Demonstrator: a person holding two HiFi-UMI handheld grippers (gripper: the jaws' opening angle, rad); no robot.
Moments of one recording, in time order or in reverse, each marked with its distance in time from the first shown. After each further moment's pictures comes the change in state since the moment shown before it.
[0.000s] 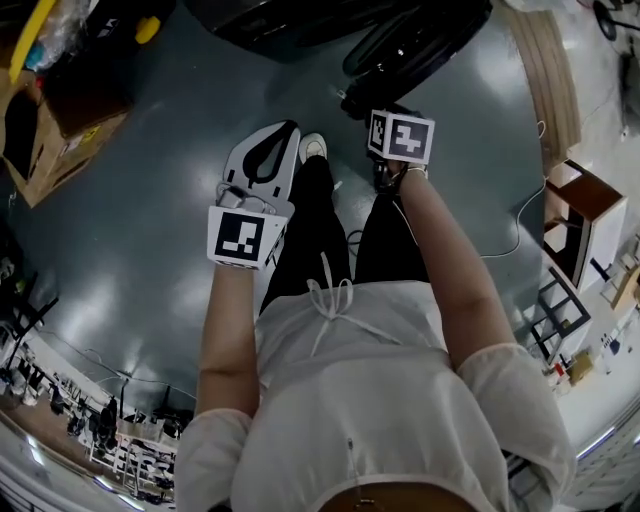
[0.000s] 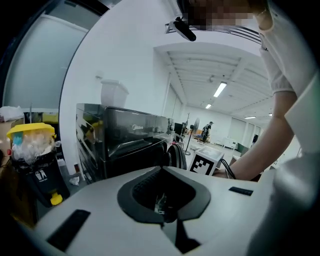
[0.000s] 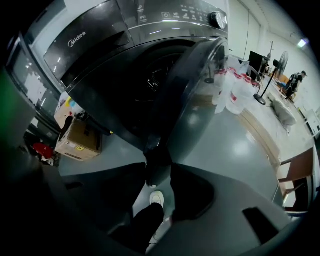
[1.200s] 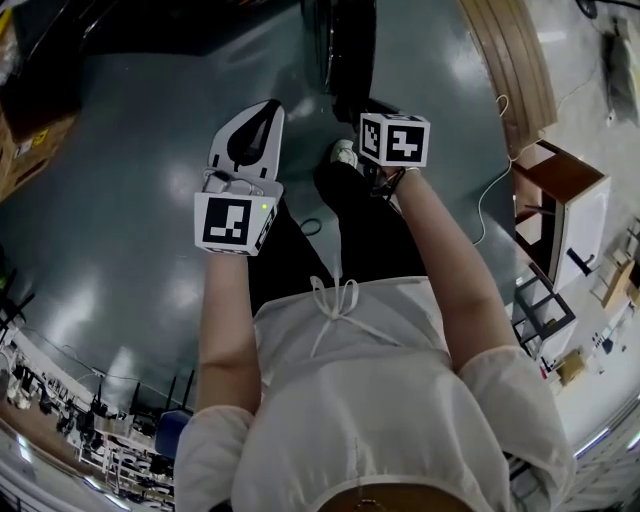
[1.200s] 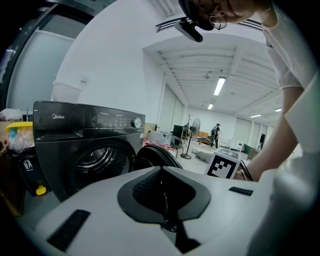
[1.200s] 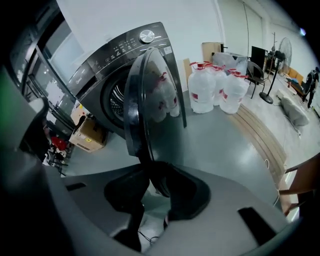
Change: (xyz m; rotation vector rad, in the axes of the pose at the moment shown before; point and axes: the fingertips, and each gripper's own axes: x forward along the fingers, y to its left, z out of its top) left arm 0.149 -0.291 0.011 0.003 -0.138 0.077; right arm -0.088 -0.293 -0.078 -0.058 -0.049 0.147
